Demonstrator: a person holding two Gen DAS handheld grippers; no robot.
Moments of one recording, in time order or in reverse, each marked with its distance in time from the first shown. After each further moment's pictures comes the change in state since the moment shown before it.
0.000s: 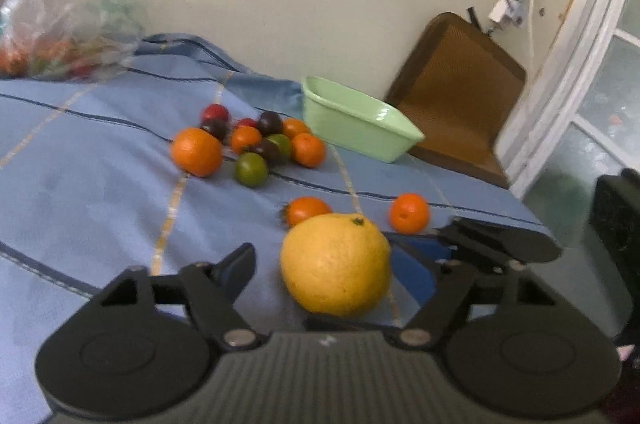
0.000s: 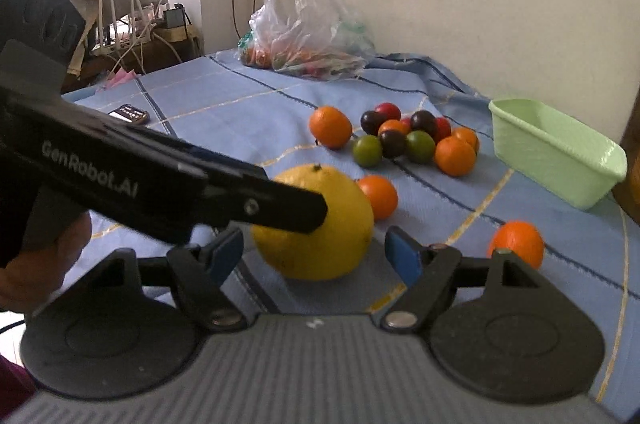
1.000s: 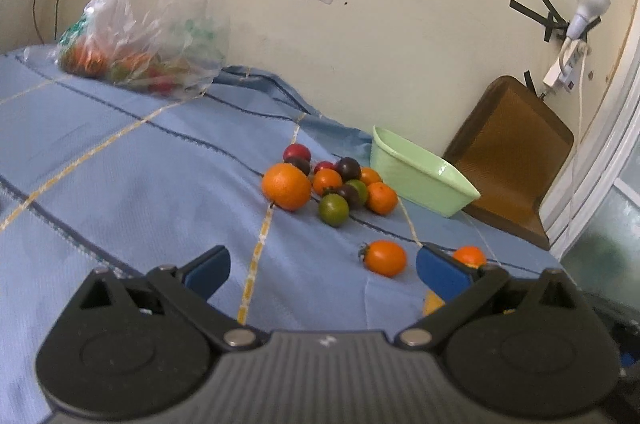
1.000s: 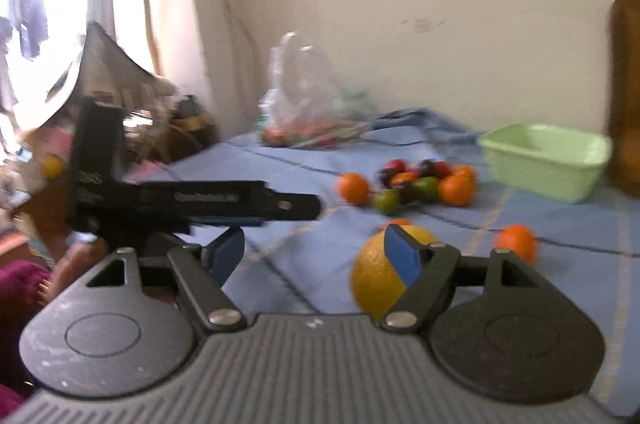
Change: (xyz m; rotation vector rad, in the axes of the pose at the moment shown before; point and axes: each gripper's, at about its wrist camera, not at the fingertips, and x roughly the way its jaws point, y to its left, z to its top) left arm -0.031 0.036 -0.004 -0.113 -0.161 0.153; right arm -0.049 0.011 -0.001 0.208 -0.202 0.118
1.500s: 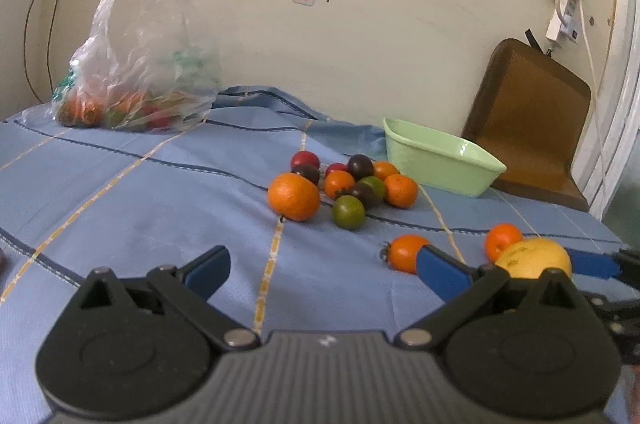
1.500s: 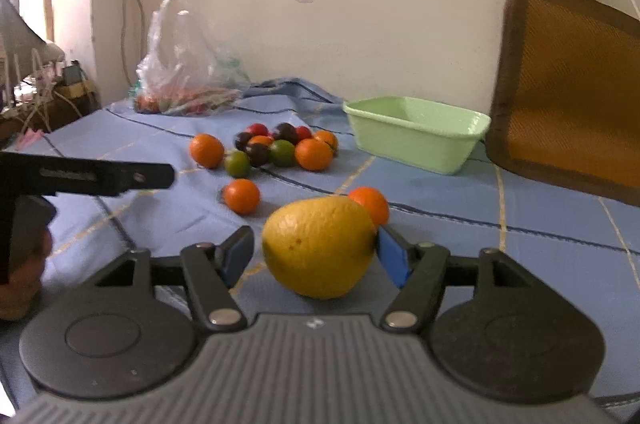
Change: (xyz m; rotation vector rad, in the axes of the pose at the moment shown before) left arm 0.018 -0.020 -0.004 0.192 -0.019 0.112; right arm -0.014 -0.028 -0.016 -0.081 0.034 -0.416
